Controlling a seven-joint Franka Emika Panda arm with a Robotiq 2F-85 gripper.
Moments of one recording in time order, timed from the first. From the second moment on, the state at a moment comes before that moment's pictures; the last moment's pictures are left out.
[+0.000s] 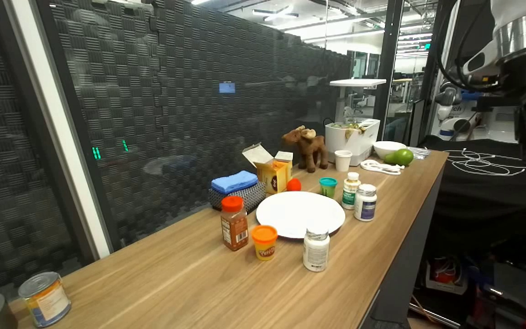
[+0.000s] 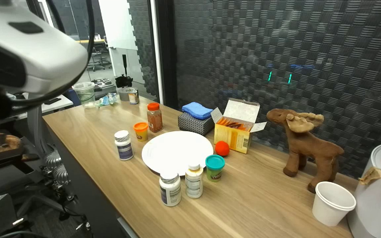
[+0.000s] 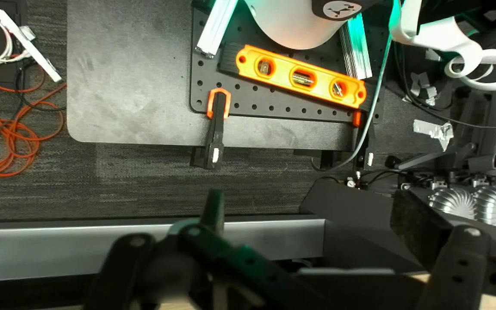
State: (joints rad) arm -0.11 -0.68 -0.36 -2.68 -0.10 1.69 -0.45
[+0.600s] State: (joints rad) arm -0.11 -0.62 -0.29 -2.68 -0.05 1.85 -0.35
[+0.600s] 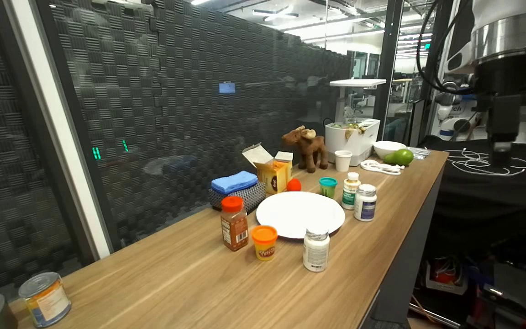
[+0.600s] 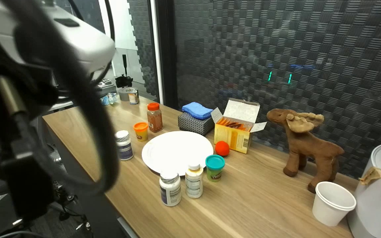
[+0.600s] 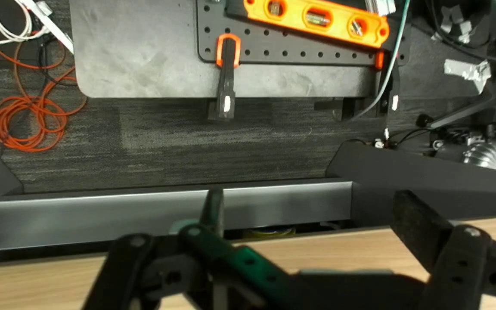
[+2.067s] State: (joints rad) arm -0.06 -0.06 -0.18 -2.45 0.03 2.34 -0.25
